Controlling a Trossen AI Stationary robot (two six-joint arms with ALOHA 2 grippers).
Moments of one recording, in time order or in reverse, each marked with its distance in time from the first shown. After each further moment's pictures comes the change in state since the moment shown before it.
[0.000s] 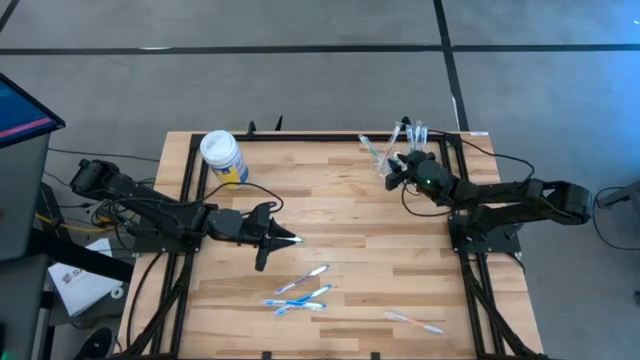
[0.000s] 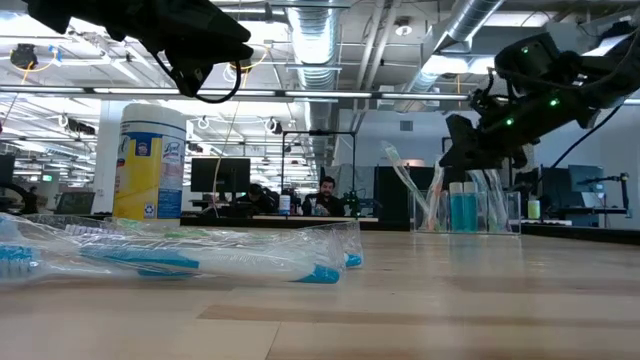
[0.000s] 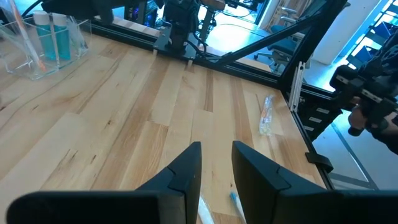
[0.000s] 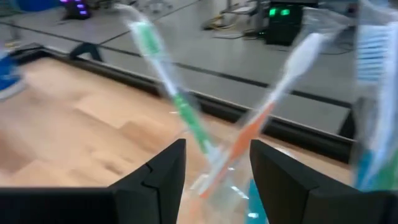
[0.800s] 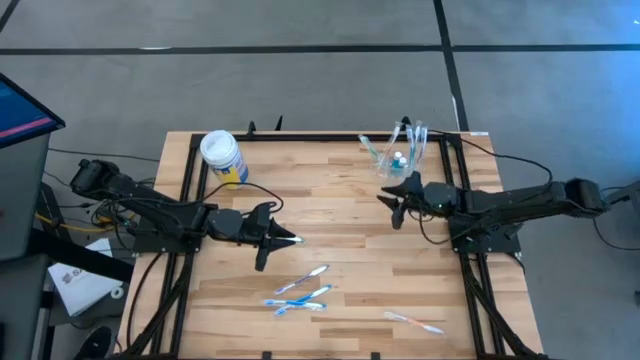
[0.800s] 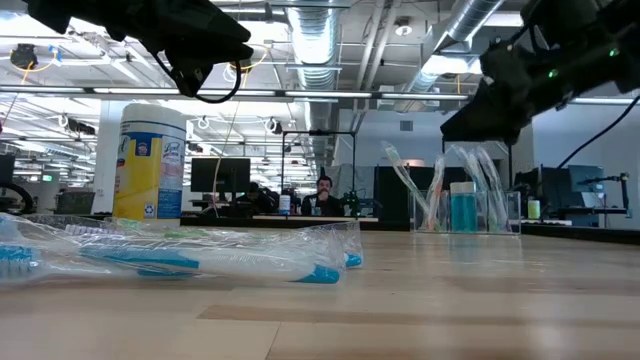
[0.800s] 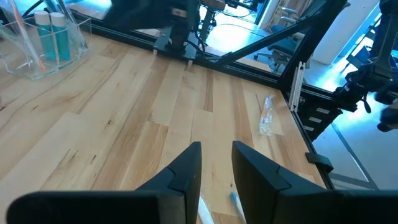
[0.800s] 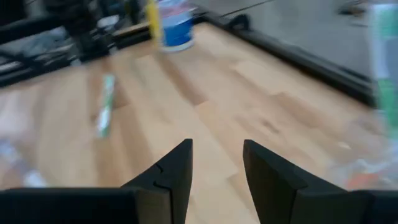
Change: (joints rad) left arm 0.000 0.000 0.000 0.000 0.000 0.000; right arm 0.395 -0.253 0.044 -0.308 -0.145 0.013
